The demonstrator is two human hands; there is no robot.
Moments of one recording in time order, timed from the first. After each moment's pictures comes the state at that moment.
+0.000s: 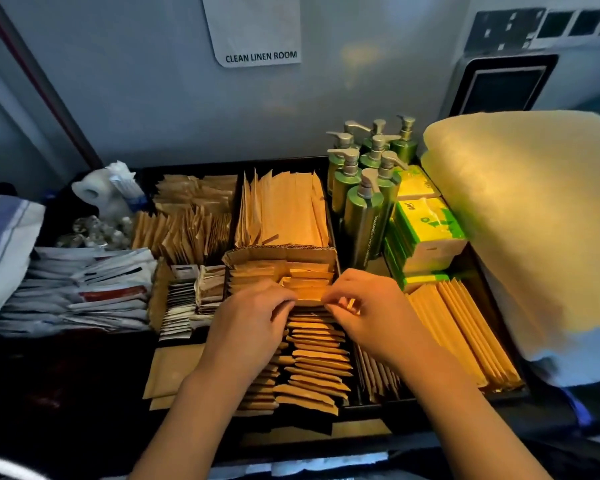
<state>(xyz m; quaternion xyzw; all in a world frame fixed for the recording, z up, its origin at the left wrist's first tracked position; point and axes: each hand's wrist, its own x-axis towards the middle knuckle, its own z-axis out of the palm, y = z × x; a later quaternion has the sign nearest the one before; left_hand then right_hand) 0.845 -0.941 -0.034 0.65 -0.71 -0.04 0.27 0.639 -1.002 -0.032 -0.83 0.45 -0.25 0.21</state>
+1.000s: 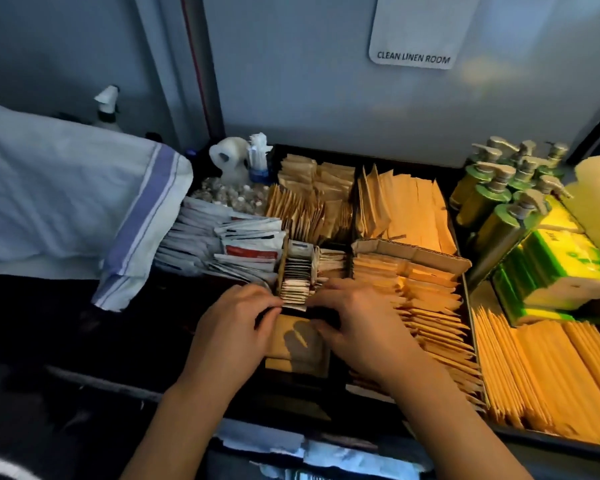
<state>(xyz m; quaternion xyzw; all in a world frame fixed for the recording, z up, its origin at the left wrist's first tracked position) 1.004 -0.831 -0.048 0.71 -0.60 -0.04 0.36 0.822 -0.936 -0.013 -0.93 0.31 -0.13 0.14</state>
